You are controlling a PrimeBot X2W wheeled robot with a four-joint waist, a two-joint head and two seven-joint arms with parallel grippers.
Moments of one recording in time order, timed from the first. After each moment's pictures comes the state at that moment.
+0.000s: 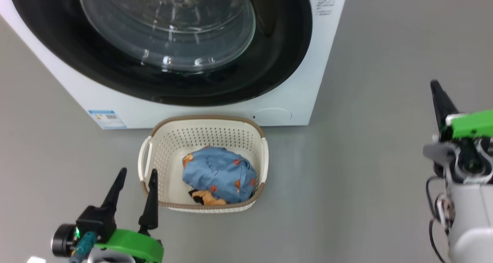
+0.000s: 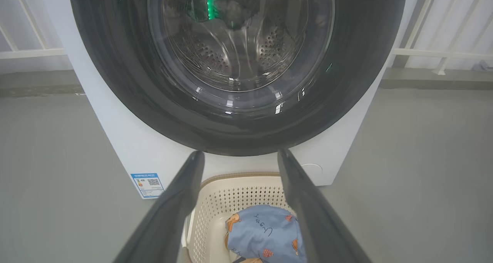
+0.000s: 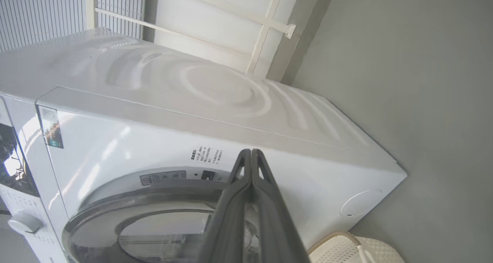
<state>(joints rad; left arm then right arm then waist) -0.19 0.15 -0.21 0.34 -0.29 0.05 -0.25 -0.57 -0.05 -0.33 0.59 1.18 0.13 0.20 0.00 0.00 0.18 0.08</state>
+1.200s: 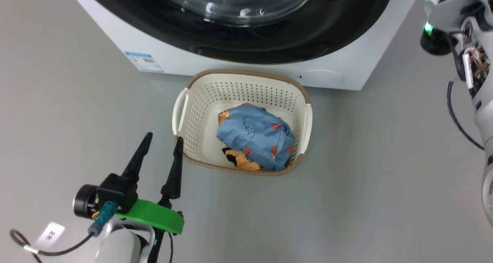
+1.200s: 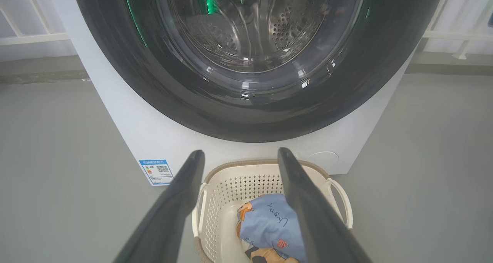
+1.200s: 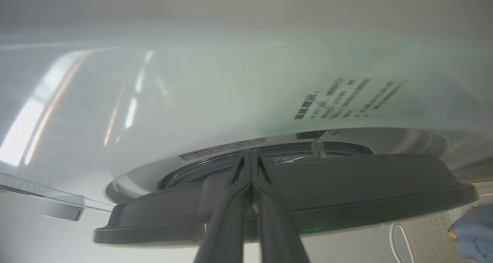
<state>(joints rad) -0.33 0.07 -0.22 0.37 -0.21 -0.03 -0.26 -1.33 -0.13 -0.25 1.21 1.32 0.12 0.50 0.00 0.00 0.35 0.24</state>
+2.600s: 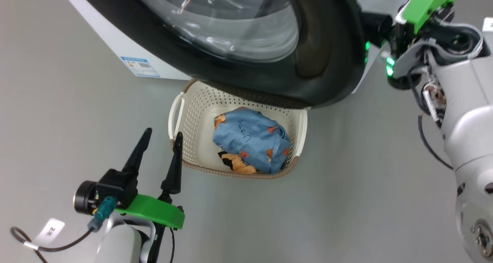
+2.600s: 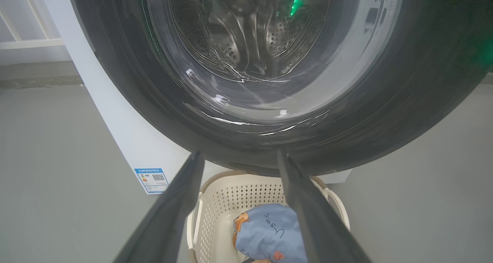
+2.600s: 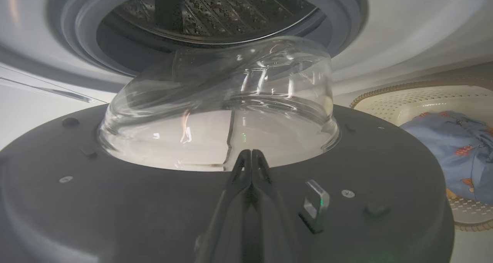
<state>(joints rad) -0.35 0.04 -0.17 0.39 -0.17 -0.06 -0.26 -1.20 -0.08 -0.06 1.08 1.28 0.13 0.90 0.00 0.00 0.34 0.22</state>
